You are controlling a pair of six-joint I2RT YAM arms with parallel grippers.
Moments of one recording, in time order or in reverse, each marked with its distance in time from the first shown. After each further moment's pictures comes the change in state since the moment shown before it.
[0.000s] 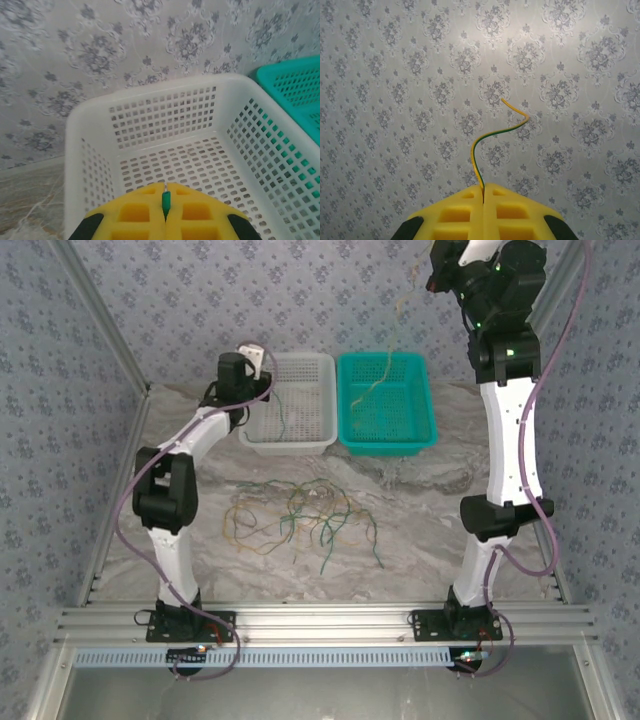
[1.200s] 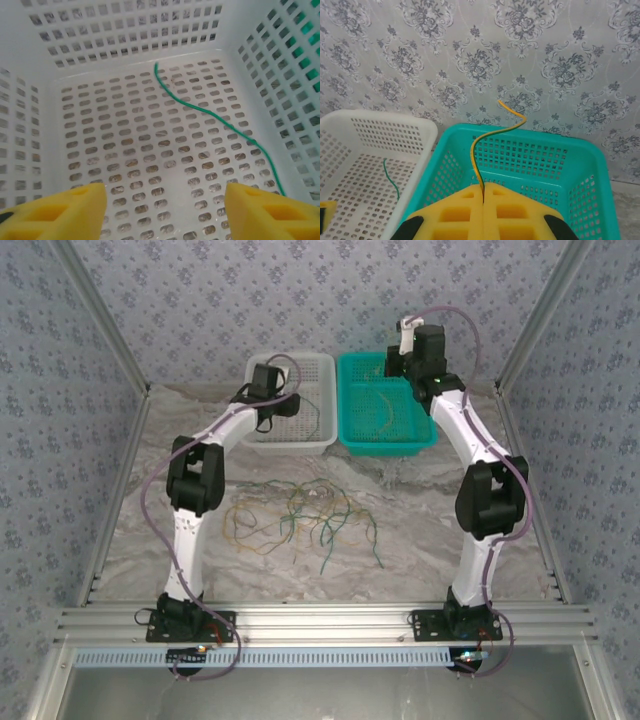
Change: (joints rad) left arm -0.073 0.256 0.266 -0.298 -0.074 -0.096; right arm 0.047 0.026 -0.824 0.281 0.115 -0.005
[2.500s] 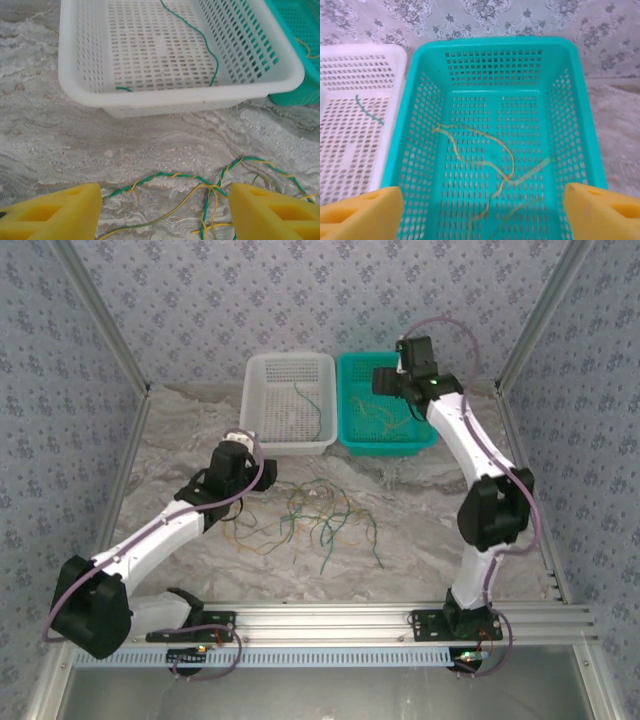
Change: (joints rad) left arm -0.182 -1.104 -1.160 0.117 -0.163 -0.214; right arm 0.072 -0.129 -0.035 -0.414 0.190 0.168
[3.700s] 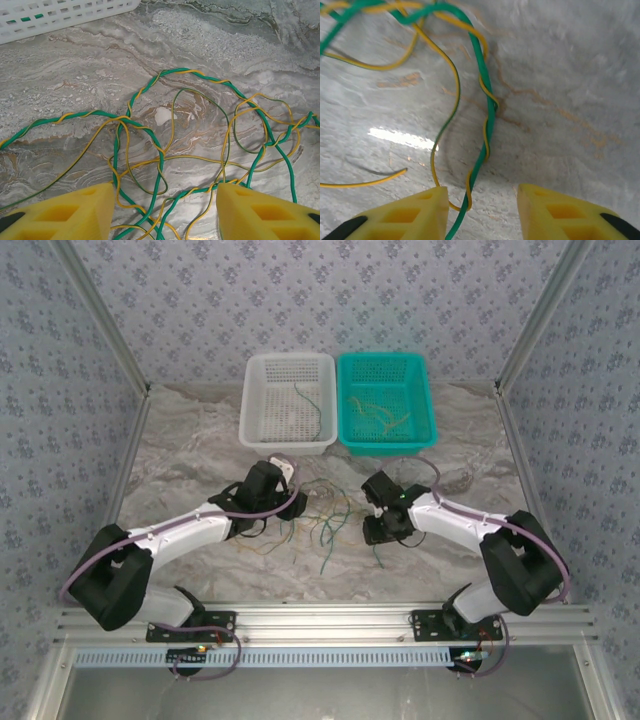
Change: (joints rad) left arm -0.181 0.161 -0.064 0.078 0.157 0.031; right arm 0.386 -0.365 -1.019 -0.046 -0.146 0.216
